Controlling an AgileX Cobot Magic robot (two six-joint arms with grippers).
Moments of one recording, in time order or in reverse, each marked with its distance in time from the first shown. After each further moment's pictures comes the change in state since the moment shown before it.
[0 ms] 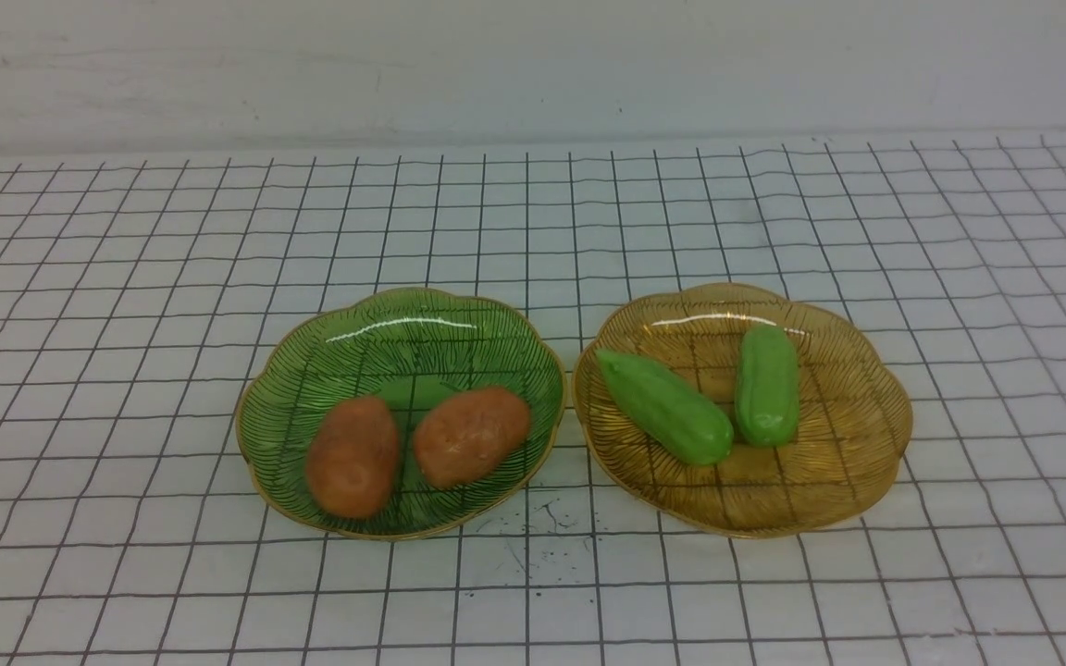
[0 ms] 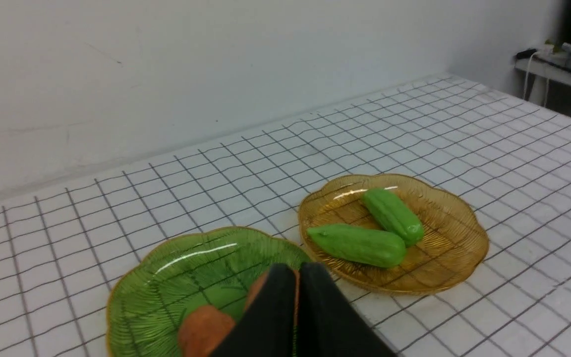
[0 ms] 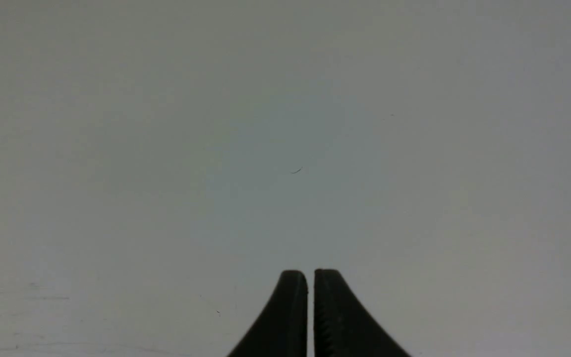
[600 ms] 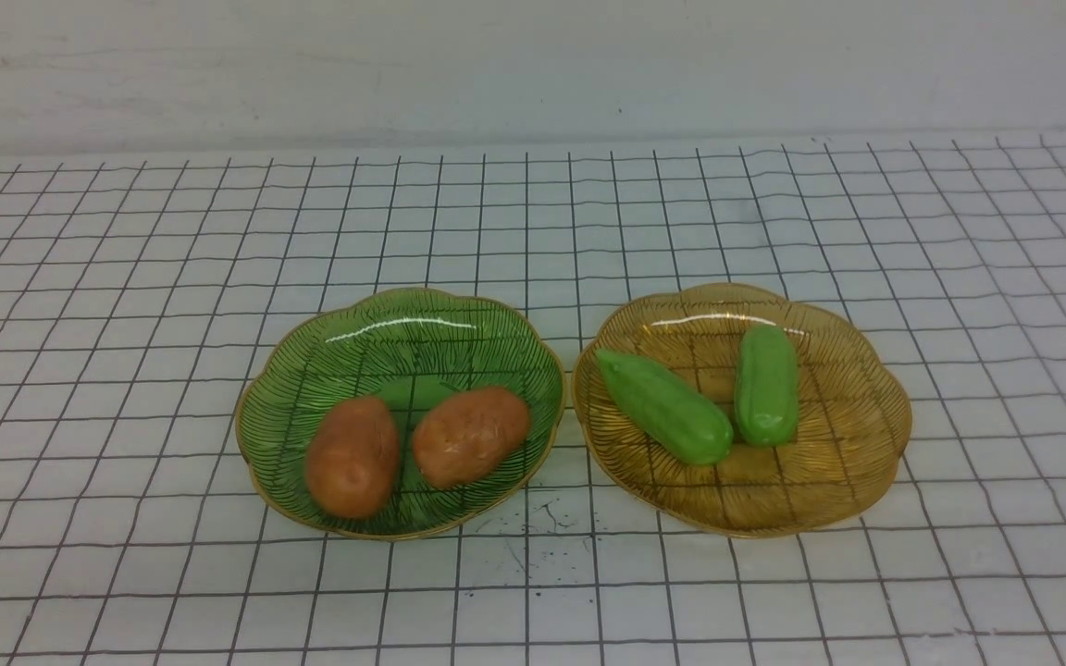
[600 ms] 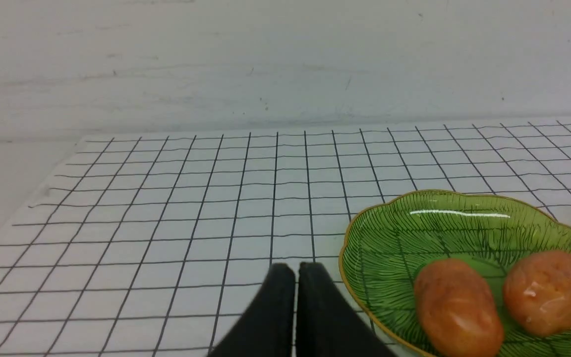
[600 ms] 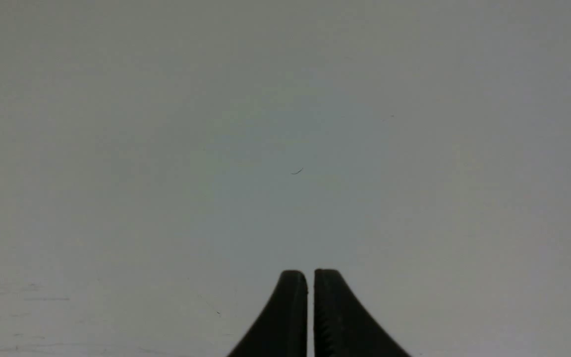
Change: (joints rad) right arm 0.000 0.000 0.000 0.000 -0.001 0.000; left arm 0.813 -0.196 0.467 -0.419 -0.394 0.361
